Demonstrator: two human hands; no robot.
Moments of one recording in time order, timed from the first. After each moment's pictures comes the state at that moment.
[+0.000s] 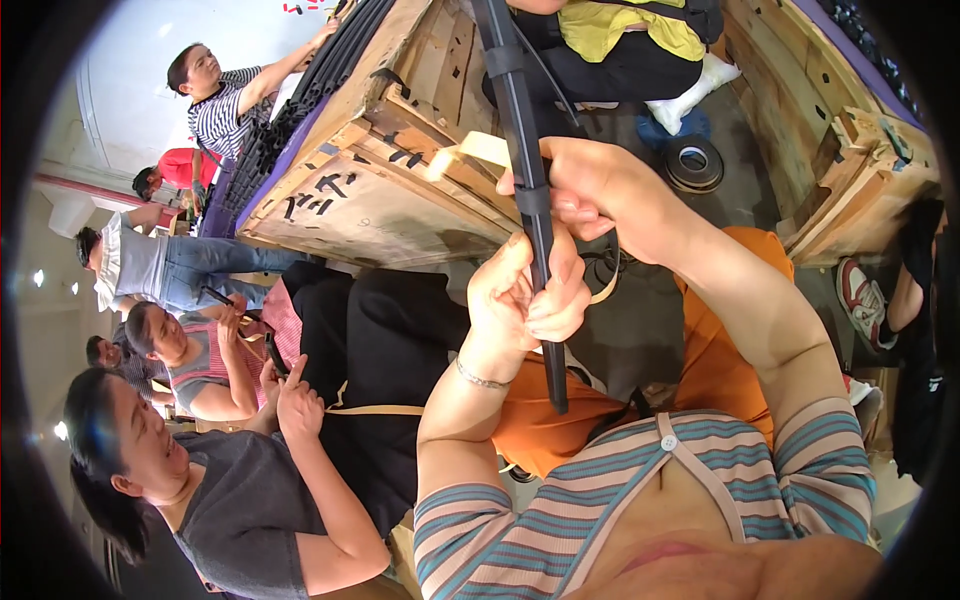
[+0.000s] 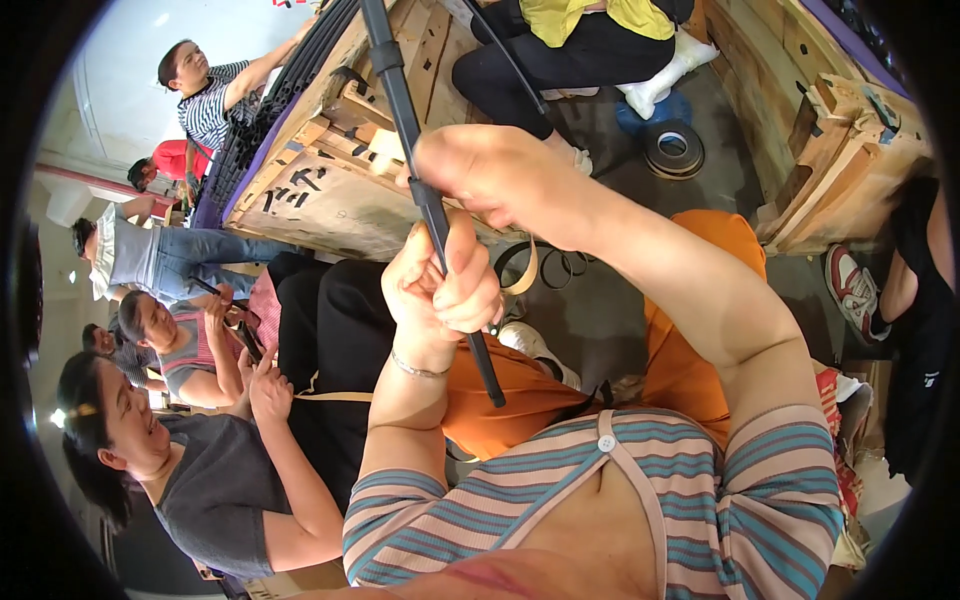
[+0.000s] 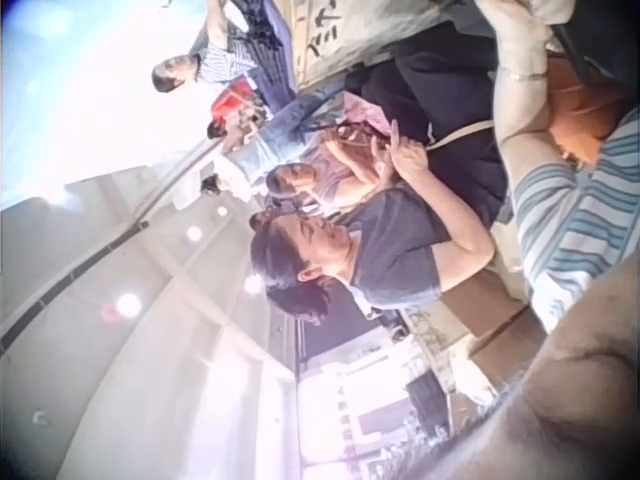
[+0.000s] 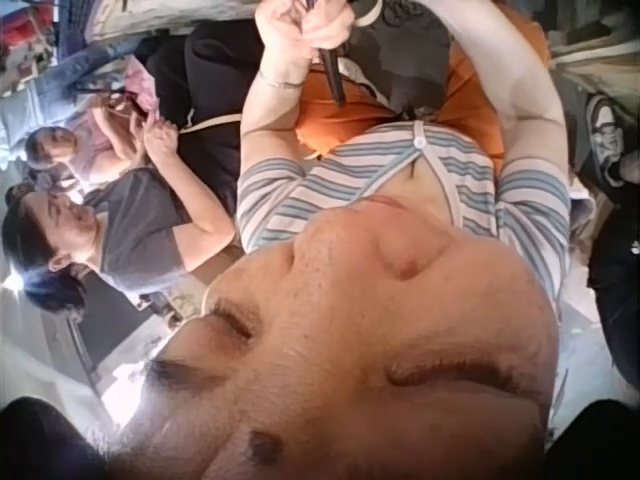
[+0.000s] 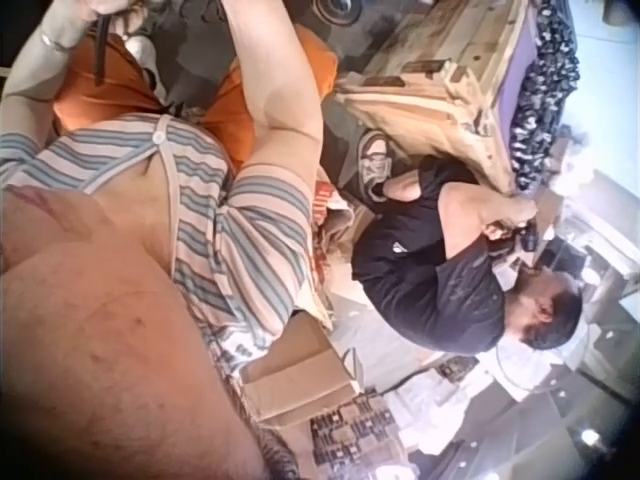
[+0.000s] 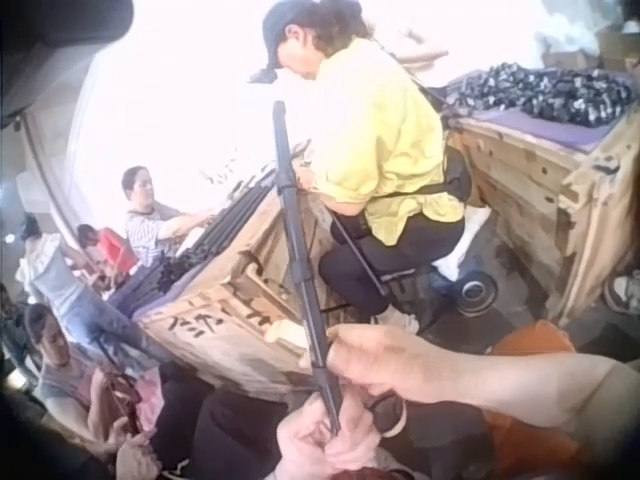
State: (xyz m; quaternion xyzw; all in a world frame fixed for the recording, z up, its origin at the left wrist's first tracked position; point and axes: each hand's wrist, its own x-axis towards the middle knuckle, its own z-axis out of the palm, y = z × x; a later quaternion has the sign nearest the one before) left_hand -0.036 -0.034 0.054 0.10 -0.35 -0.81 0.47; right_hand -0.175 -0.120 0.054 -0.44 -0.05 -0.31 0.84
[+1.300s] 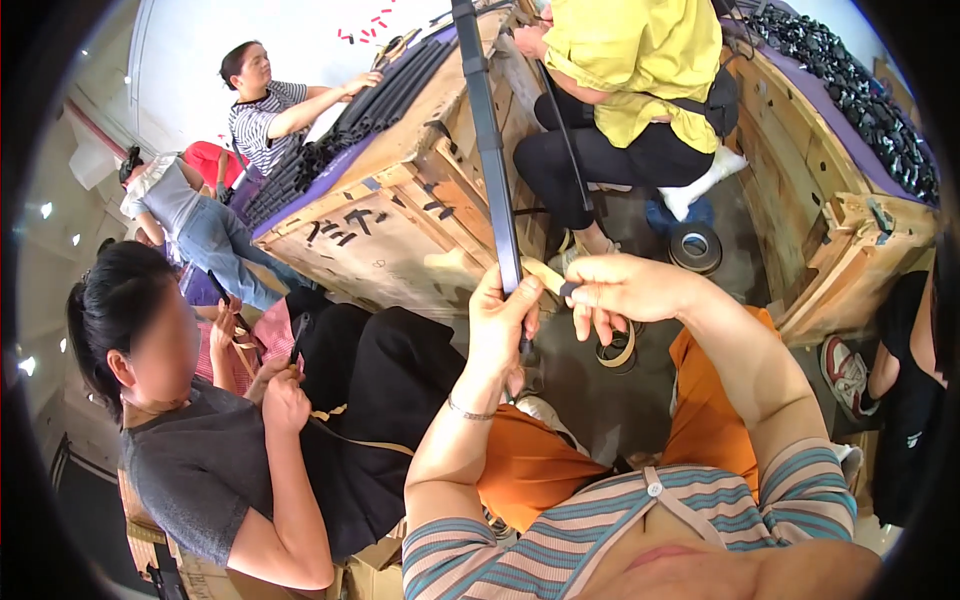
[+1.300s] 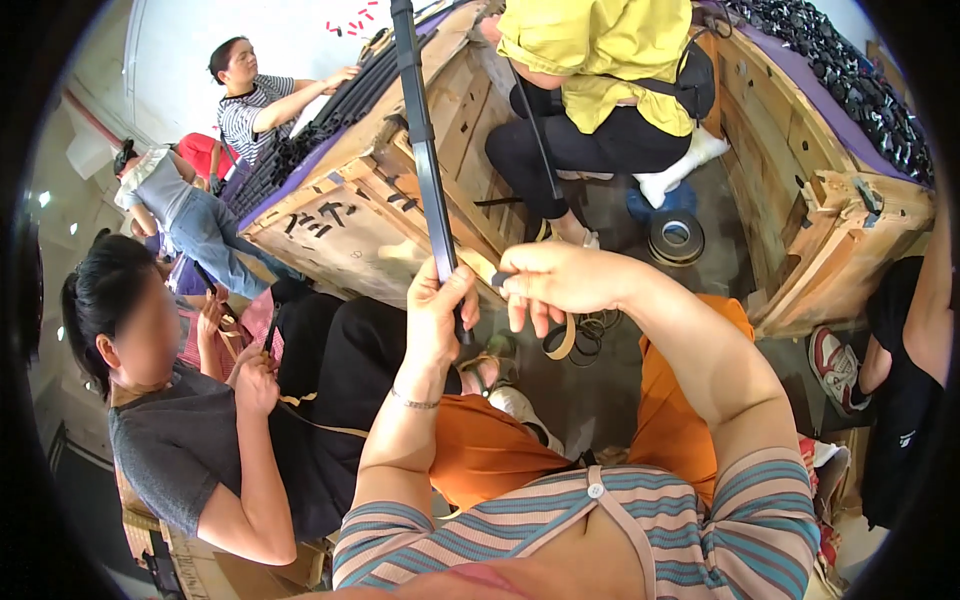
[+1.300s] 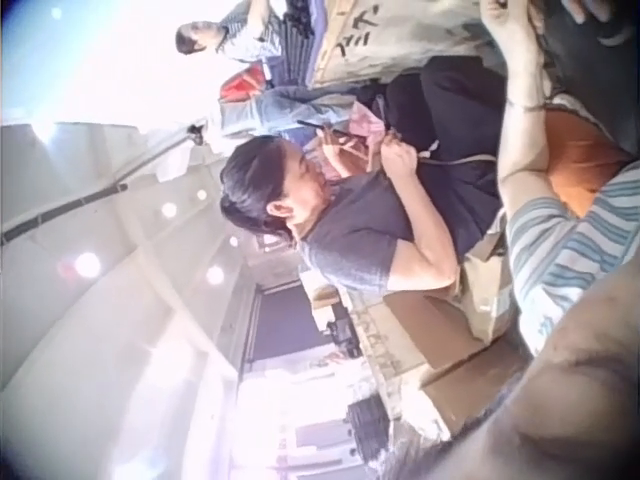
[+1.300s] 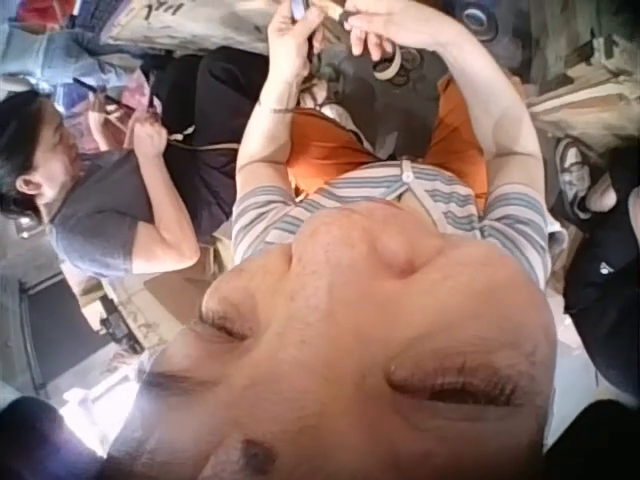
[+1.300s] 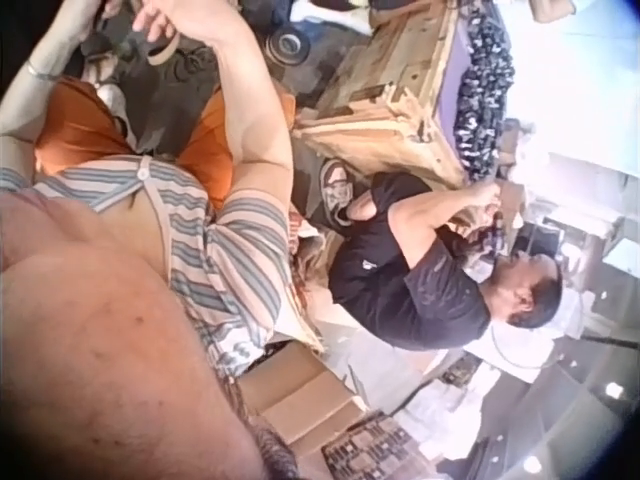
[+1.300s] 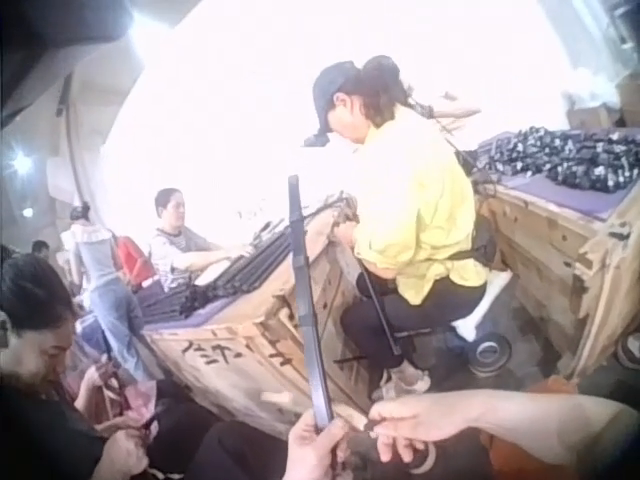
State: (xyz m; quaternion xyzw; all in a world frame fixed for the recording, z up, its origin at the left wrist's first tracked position) left_hand -0.005 -0.039 0.038 0.45 -0.46 -0.44 0.63; right_hand -0.182 -0.125 0.048 -0.74 0.13 -0.10 0.66
